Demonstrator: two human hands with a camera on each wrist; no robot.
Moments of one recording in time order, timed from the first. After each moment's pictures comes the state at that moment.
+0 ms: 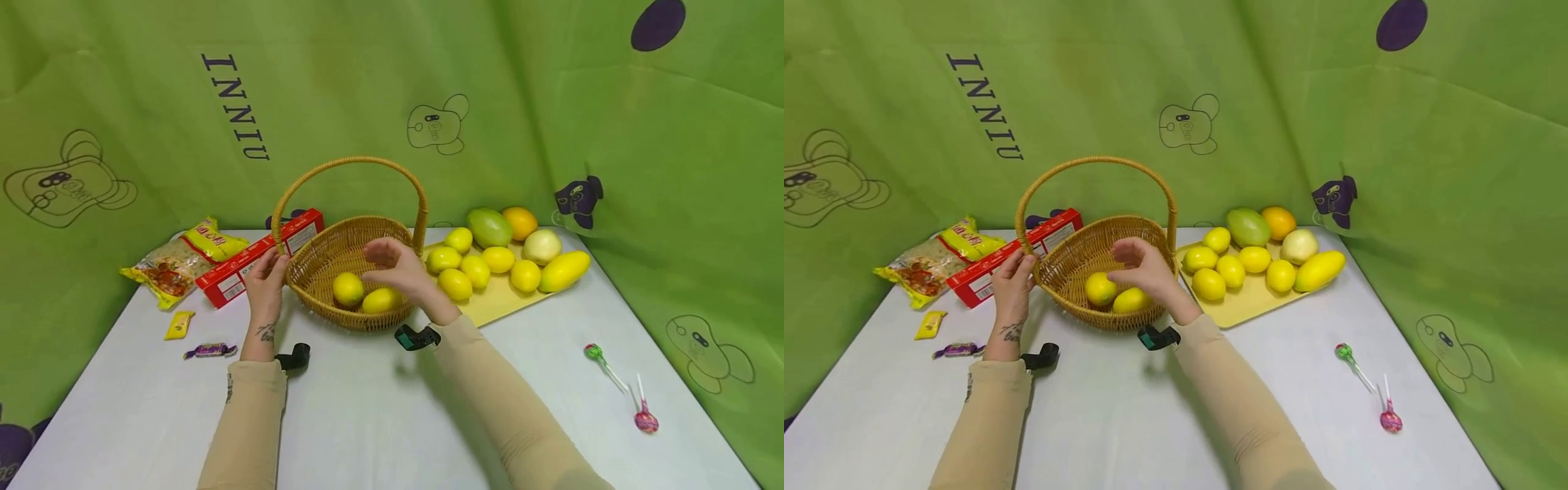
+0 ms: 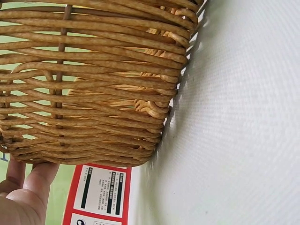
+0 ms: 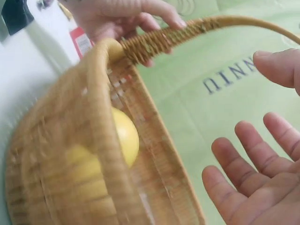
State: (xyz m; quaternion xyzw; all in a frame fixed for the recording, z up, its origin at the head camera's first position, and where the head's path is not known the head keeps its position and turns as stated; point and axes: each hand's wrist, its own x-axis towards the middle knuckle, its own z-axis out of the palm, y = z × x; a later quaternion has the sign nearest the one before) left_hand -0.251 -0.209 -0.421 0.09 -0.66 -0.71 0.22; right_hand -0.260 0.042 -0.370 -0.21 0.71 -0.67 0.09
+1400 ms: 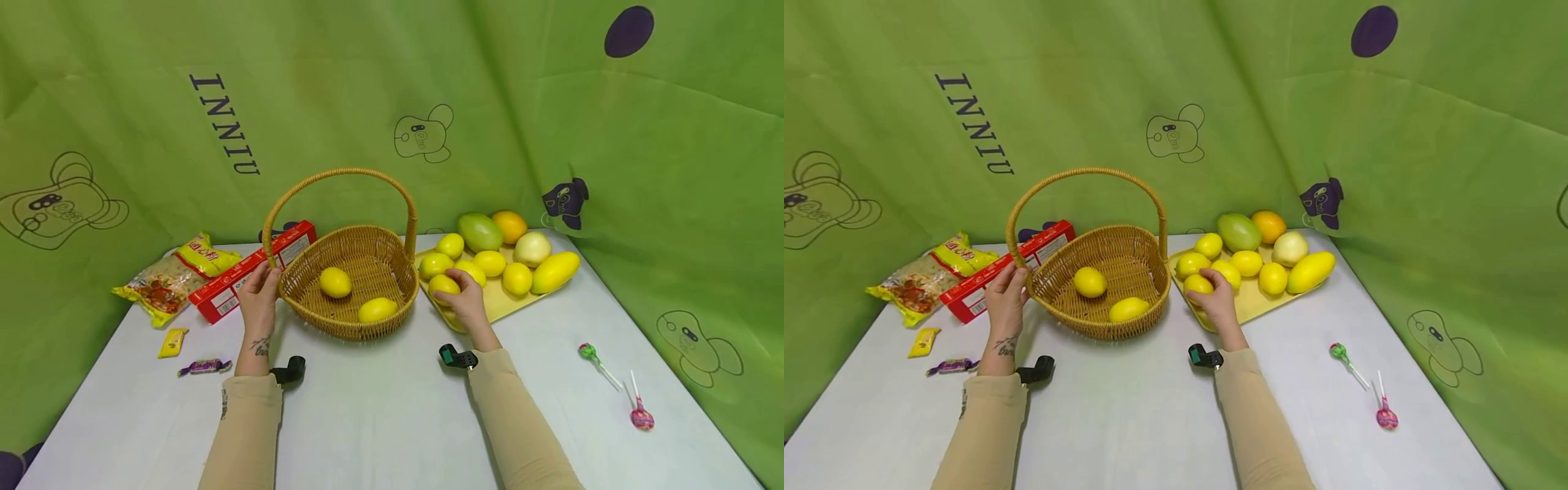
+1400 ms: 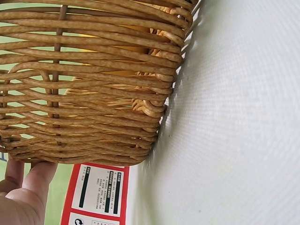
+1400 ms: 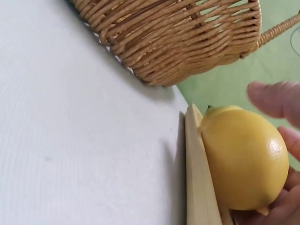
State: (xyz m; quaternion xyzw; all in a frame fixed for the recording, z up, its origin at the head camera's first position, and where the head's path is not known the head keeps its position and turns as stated) left_hand -0.247 -0.205 -0.423 0.09 -0.64 -0.73 0.23; right_hand -0.269 0.154 -0.459 0.03 0.76 -0.64 -0.05
